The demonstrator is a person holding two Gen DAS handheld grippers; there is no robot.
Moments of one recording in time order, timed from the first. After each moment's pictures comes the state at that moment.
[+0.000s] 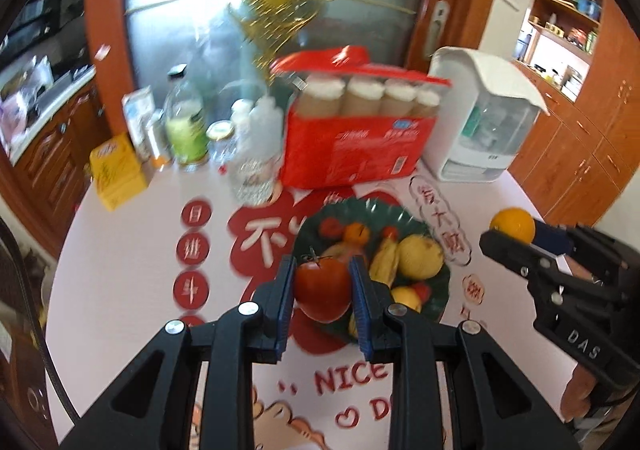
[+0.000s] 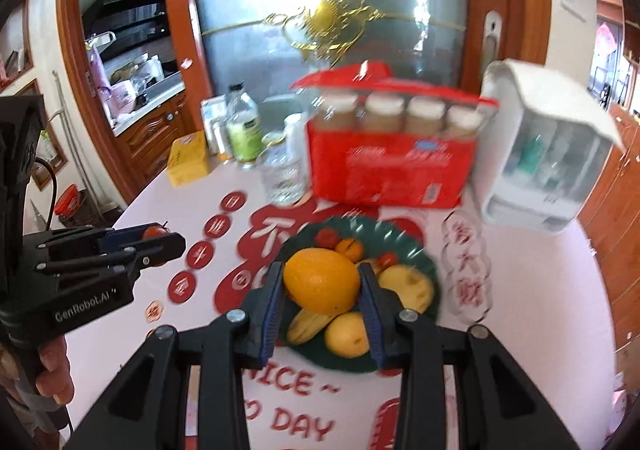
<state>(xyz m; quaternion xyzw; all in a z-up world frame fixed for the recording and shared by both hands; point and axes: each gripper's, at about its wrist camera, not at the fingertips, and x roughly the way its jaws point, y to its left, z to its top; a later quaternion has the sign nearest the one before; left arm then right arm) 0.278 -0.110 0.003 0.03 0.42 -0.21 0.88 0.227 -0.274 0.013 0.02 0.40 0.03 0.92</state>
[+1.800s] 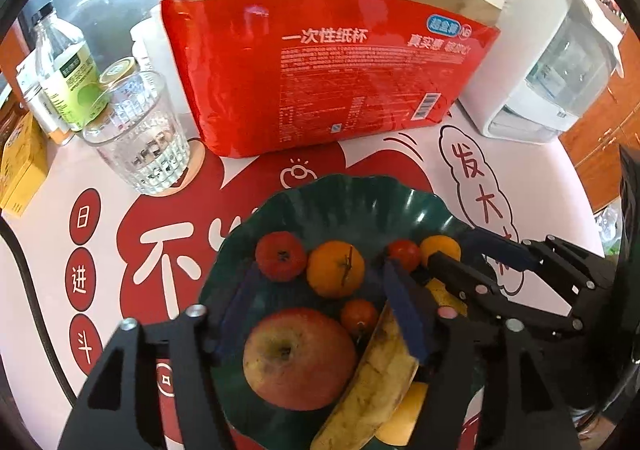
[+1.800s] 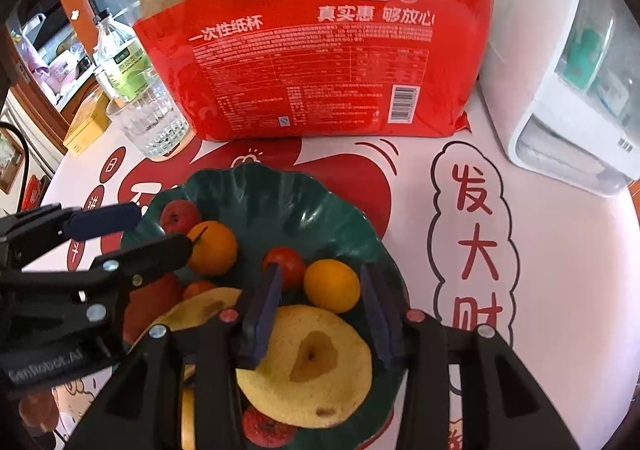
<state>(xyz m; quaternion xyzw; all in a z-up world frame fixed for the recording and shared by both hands) 0.419 -0.228 -0.145 0.05 0.55 -0.20 0.81 0.362 -0.366 -0.160 0.05 0.54 0.02 0.84</state>
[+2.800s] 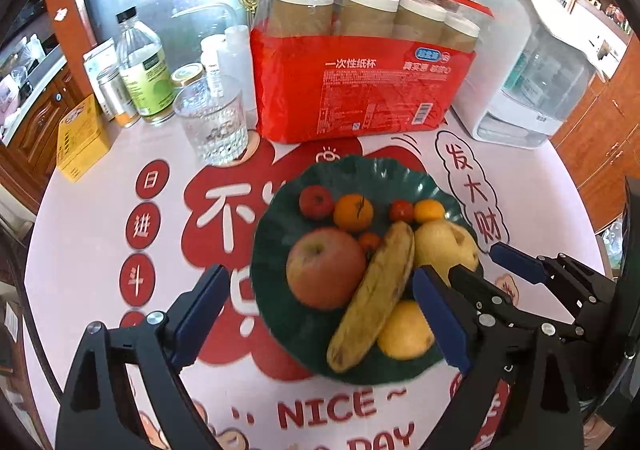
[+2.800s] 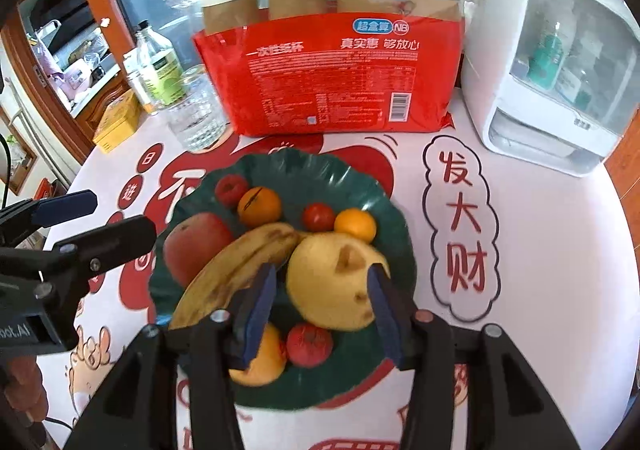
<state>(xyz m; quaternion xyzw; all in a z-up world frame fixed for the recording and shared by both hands) 0.338 -0.185 -0.085 0.05 0.52 -0.15 0.84 0.289 -0.346 -0.120 0.06 0.51 0.02 0.86</state>
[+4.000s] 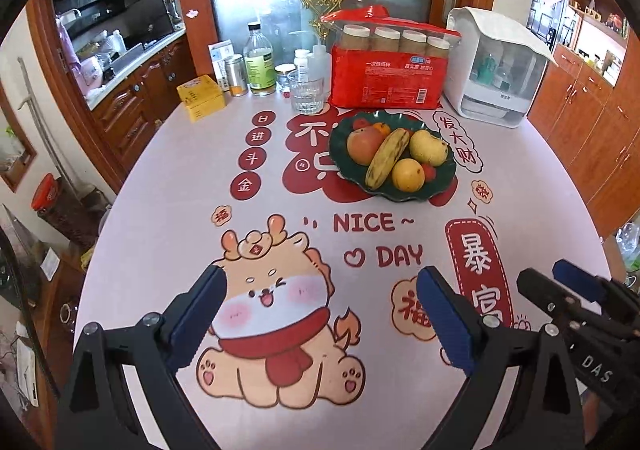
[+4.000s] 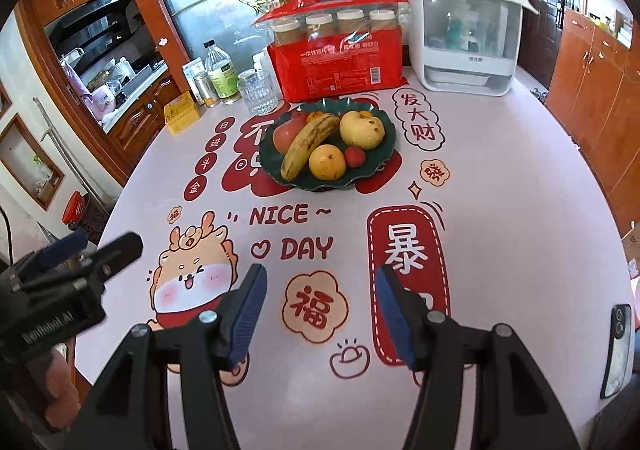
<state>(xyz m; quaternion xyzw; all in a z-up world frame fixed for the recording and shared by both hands) 0.060 -0.086 0.002 0.05 0.46 -0.07 0.88 0.019 -0.284 -0.015 0.12 0.47 -0.01 0.87</state>
